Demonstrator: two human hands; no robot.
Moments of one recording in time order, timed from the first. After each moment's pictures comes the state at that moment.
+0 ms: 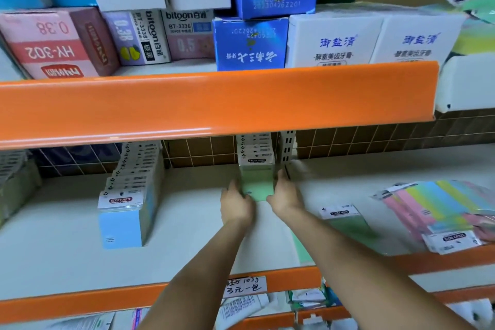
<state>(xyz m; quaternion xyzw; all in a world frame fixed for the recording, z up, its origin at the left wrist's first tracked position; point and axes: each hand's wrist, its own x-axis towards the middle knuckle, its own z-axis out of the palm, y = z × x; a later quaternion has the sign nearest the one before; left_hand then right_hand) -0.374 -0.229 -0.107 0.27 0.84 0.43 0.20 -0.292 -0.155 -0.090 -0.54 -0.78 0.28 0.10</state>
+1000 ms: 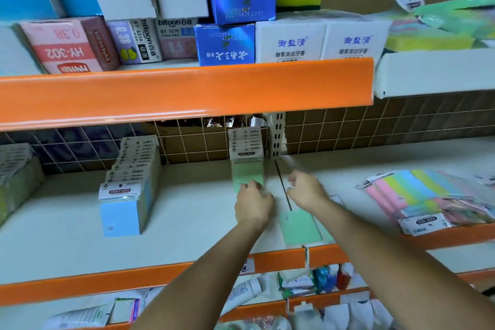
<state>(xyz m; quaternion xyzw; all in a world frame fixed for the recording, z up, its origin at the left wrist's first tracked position) -0.310 -0.235 -0.082 0.34 0.85 0.35 0.20 -0.216 -0.138 -0.073 -0.53 -0.80 0.25 0.09</state>
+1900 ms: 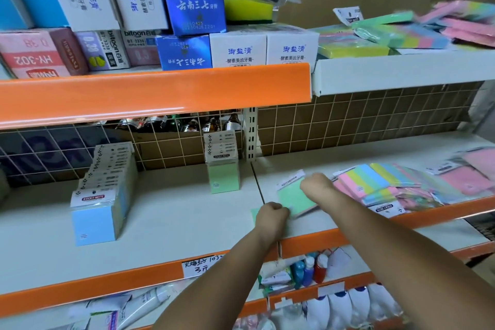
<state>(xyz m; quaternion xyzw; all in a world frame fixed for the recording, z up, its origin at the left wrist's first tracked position) -0.229 -0.228 -0.096 0.31 0.71 0.44 0.45 -0.141 -0.122 -0.050 -0.66 -0.67 0.33 0.10</state>
